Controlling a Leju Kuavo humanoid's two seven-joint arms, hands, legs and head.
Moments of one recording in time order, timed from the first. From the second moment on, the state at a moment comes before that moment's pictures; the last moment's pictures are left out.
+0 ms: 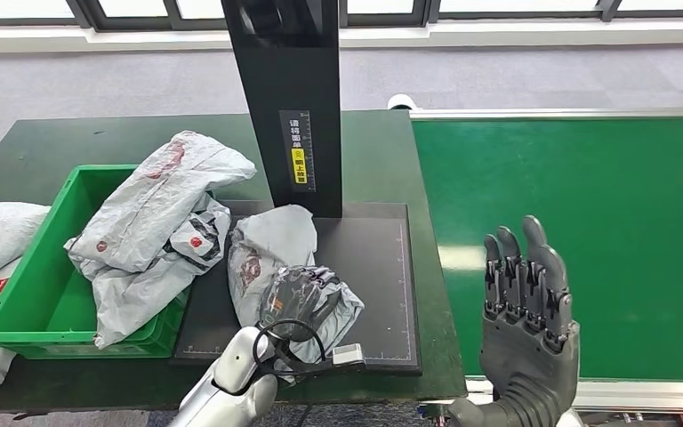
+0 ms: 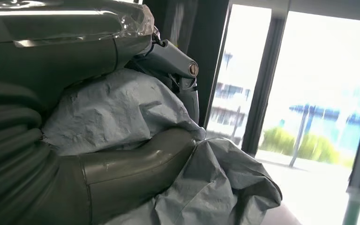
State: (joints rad) left arm -0.26 -0.24 -0.42 -0.94 -1.20 0.54 -0.31; right arm 0.13 -0.12 0.46 -2.03 0.30 -0.32 -0.70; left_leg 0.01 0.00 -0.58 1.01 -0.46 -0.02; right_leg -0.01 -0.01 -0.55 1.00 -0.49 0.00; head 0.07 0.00
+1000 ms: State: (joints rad) left arm -0.06 -0.32 -0.08 -1.75 -0.89 0.70 -0.70; right arm 0.15 -0.12 0.48 -2.07 0.30 -0.32 -0.70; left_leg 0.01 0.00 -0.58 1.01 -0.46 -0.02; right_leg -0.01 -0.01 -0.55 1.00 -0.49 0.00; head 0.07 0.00
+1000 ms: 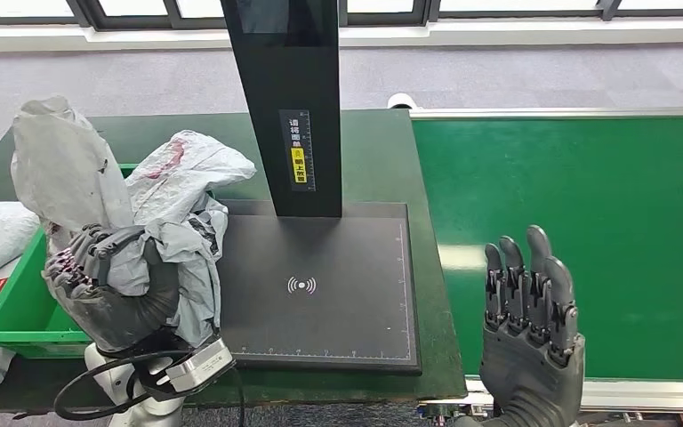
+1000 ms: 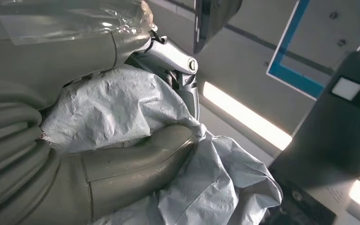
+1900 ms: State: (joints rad) left arm -0.52 -0.21 0.30 -0.97 -1.51 0.65 -0.02; right arm 0.13 -0.12 0.49 -2.07 0.27 -0.26 -0.70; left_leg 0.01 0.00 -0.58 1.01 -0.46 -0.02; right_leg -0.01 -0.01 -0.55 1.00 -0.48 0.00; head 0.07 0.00
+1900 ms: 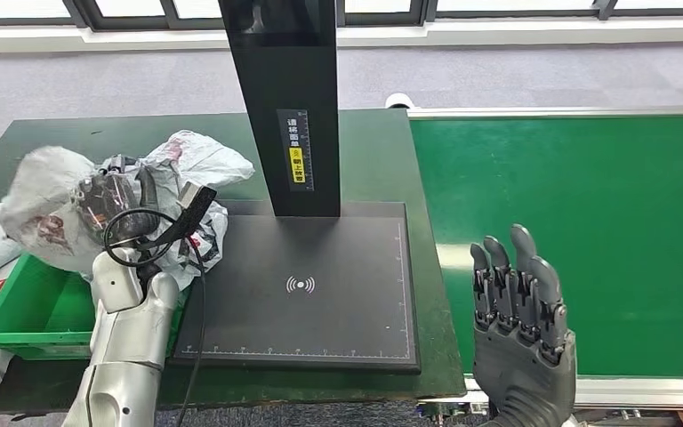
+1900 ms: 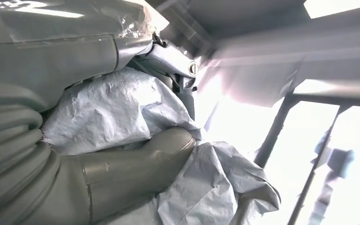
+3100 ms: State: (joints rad) left arm -0.29 -0.25 0.29 -1.31 -0.36 0.50 -0.61; right arm 0.18 -0.12 0.49 -2.07 0.35 -0.36 -0.70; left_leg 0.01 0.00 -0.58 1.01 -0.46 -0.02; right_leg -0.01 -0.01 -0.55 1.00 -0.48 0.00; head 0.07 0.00
